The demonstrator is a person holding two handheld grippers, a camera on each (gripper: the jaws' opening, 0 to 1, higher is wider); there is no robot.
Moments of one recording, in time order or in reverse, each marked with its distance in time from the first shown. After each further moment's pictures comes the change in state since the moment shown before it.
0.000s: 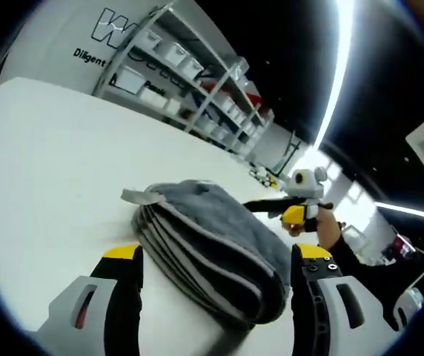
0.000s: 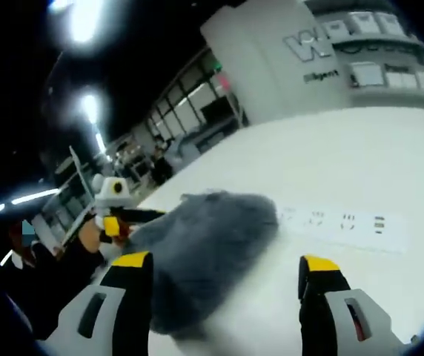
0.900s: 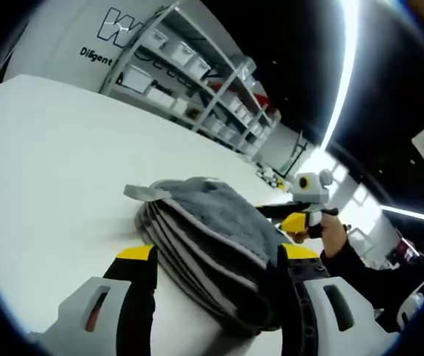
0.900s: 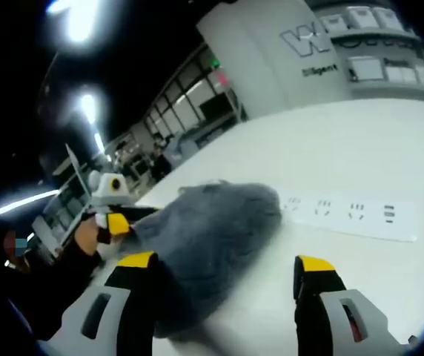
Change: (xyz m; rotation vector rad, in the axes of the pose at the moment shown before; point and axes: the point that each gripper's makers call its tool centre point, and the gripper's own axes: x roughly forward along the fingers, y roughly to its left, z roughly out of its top) left arm 0.006 -0.010 -0.014 -0.014 -0.005 0.036; right arm 0.018 -0.024 0.016 0.033 0.011 0.010
